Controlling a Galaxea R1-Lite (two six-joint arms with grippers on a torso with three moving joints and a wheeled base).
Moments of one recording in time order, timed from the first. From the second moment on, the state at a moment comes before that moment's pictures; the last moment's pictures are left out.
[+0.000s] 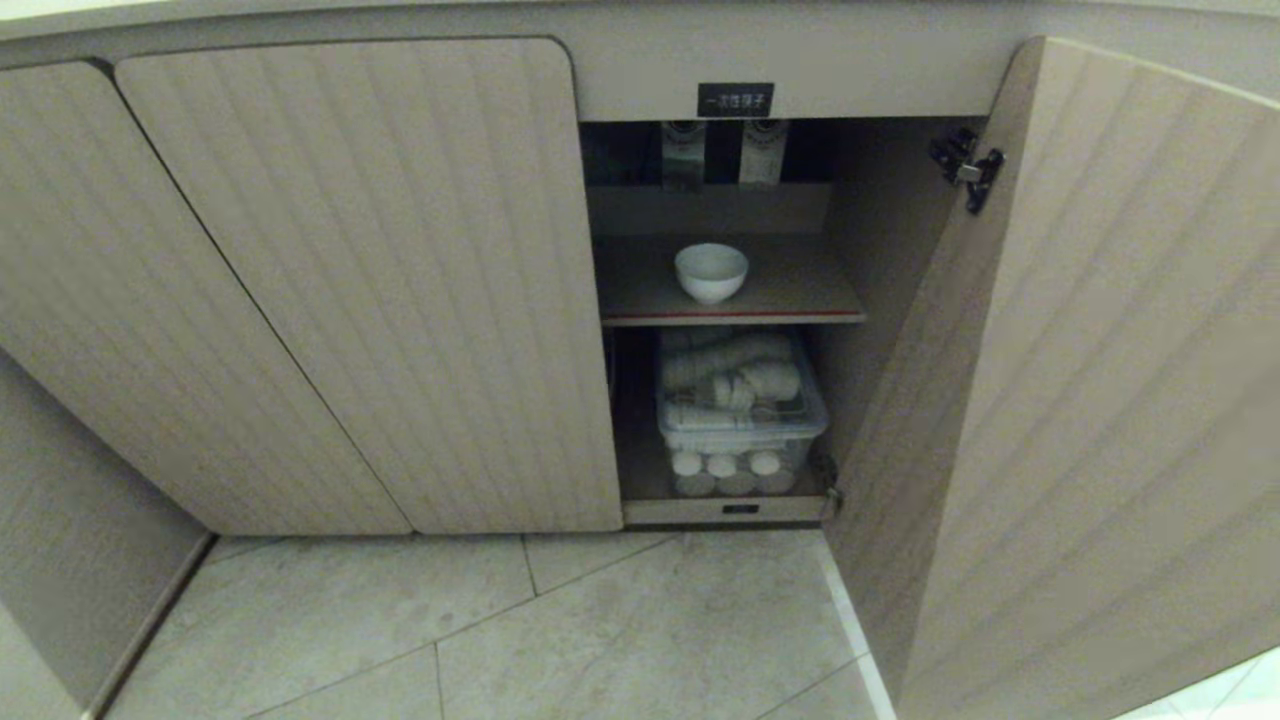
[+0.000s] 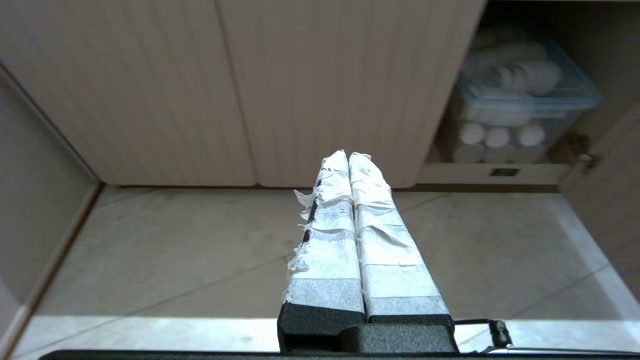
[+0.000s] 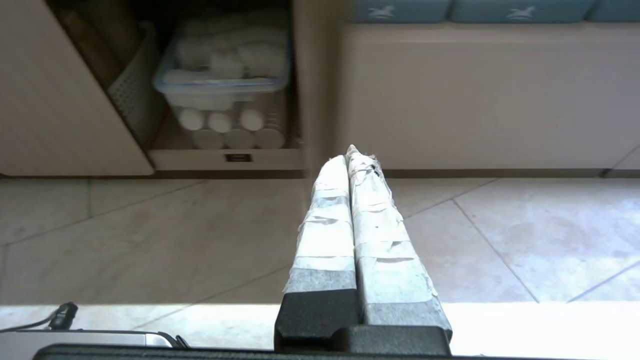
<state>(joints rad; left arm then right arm) 0.00 0.00 0.00 -0.01 0.00 -0.03 0.01 0.00 0.00 0.00 -0.02 -0.01</state>
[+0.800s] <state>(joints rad) 0.00 0.00 0.00 -0.01 0.00 -0.03 0.01 0.00 0.00 0.00 -0.02 -0.01</state>
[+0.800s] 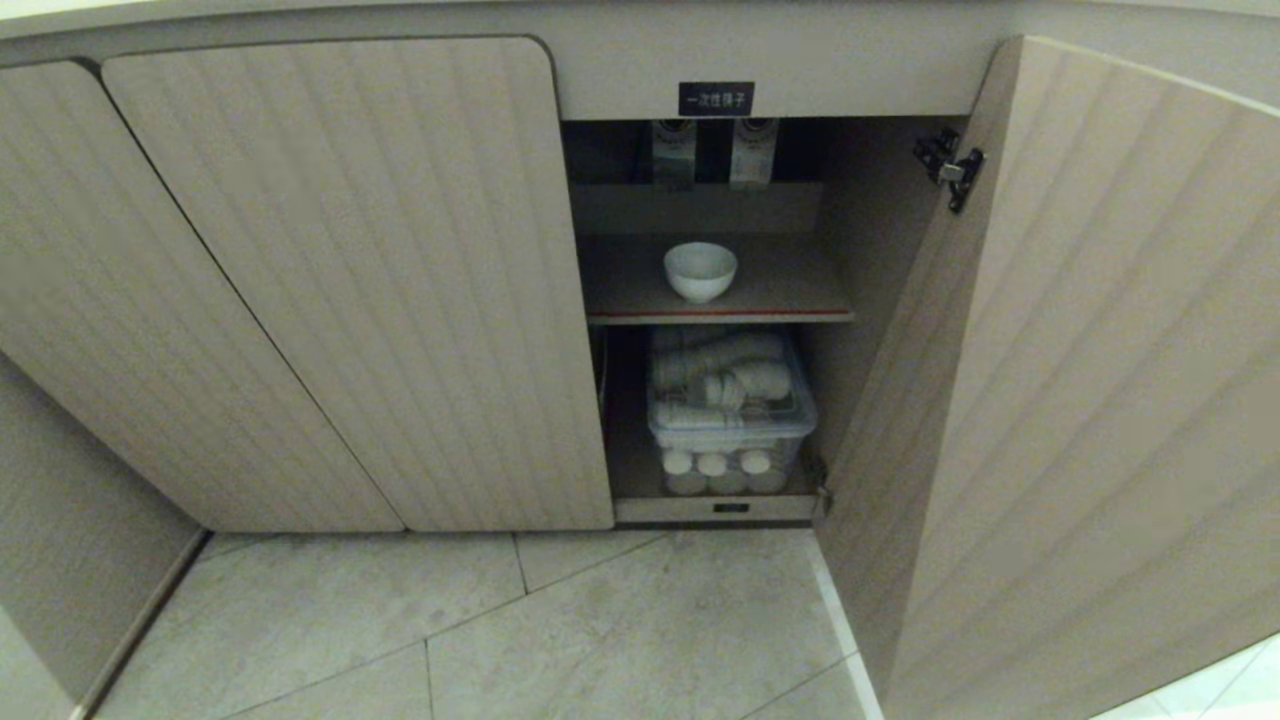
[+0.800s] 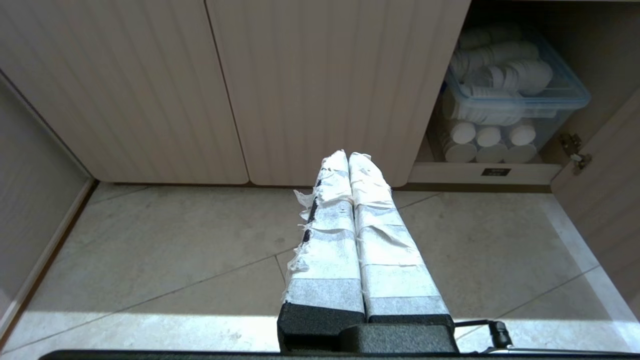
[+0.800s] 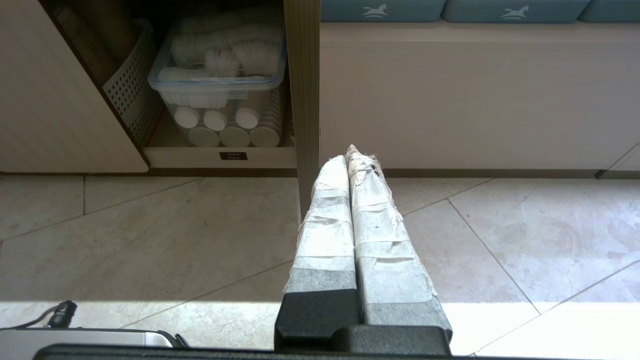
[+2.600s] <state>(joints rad) 0.00 0.00 0.00 -0.01 0.00 -0.03 0.02 0.54 -0.58 -0.18 -0.37 0.05</state>
